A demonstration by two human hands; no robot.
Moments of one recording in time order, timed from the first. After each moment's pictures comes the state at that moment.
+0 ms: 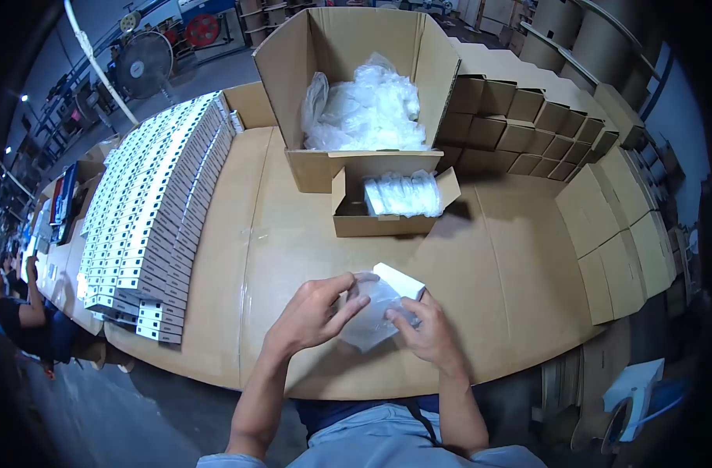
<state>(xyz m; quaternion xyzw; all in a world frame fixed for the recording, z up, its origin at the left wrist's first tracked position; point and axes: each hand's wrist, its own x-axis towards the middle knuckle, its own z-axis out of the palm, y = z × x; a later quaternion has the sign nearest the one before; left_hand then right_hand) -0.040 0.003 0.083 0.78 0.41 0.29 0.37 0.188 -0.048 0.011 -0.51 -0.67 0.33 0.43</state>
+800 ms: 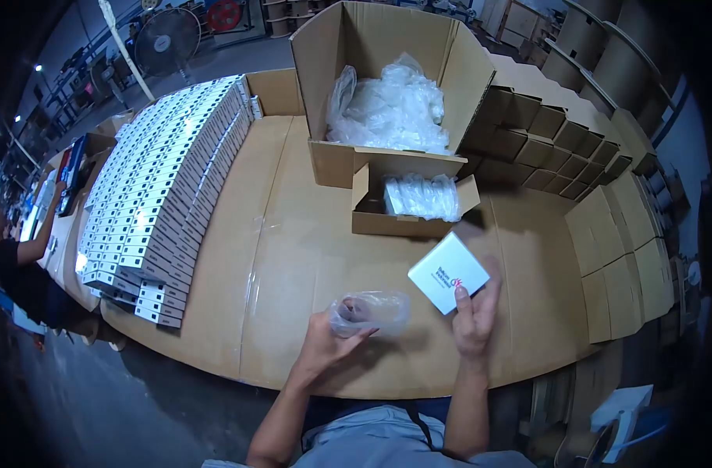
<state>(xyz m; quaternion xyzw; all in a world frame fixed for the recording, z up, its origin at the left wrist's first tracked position) -0.040 -0.049 -0.001 0.64 0.47 0.44 0.42 0.204 -0.035 0.028 -0.41 -0.48 0.39 0.67</state>
